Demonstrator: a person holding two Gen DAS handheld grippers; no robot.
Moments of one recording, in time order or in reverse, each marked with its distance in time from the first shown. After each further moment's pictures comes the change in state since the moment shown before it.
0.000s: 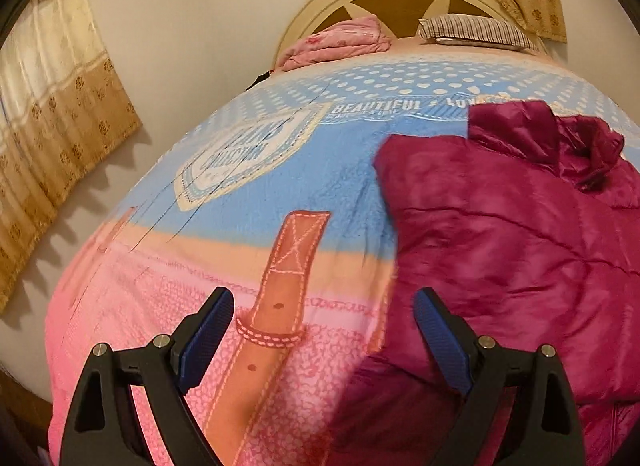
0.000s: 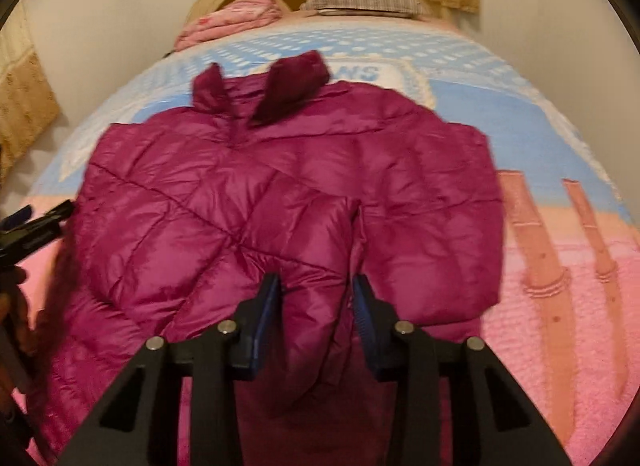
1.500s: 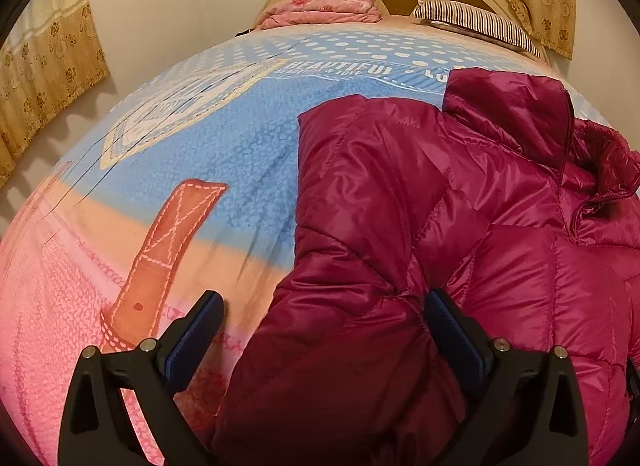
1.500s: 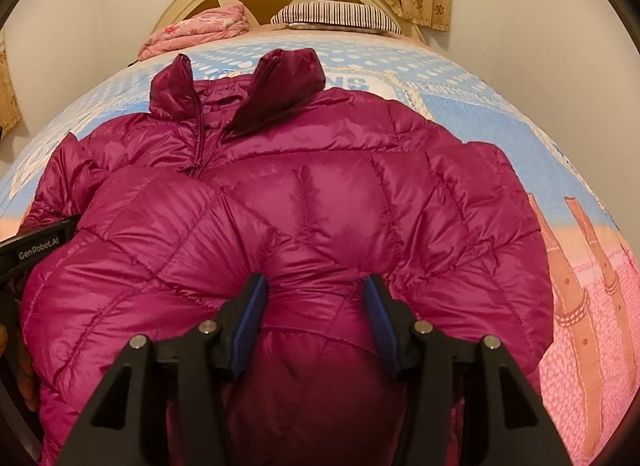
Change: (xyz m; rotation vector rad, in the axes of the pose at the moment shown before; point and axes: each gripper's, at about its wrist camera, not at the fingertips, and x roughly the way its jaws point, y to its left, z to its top) left arm 0.066 -0.059 0.014 -0.117 0.125 -0.150; right arm 0.045 0.029 0.020 0.032 -0.076 -0.149
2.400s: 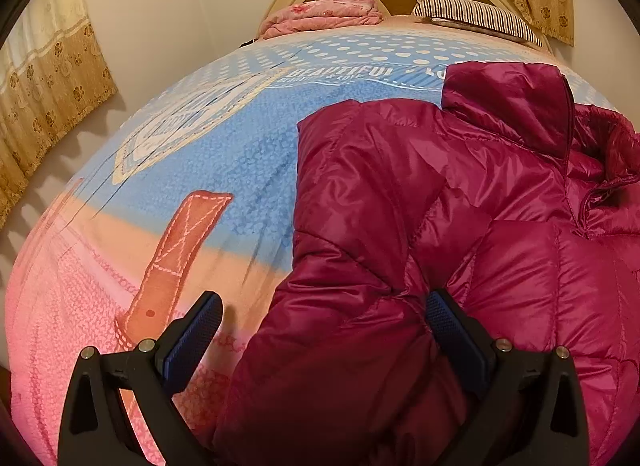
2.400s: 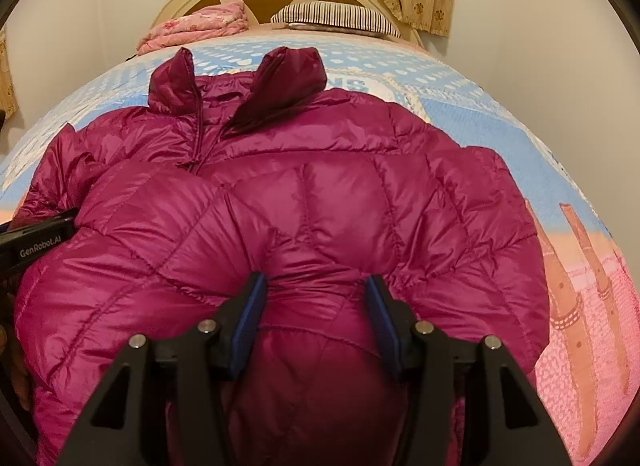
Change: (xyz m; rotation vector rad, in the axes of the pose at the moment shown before) left arm -0.003 -0.014 -0.002 0.046 -0.023 0.071; right arm -0.001 0.005 -0.001 -0.018 -0.002 -0.026
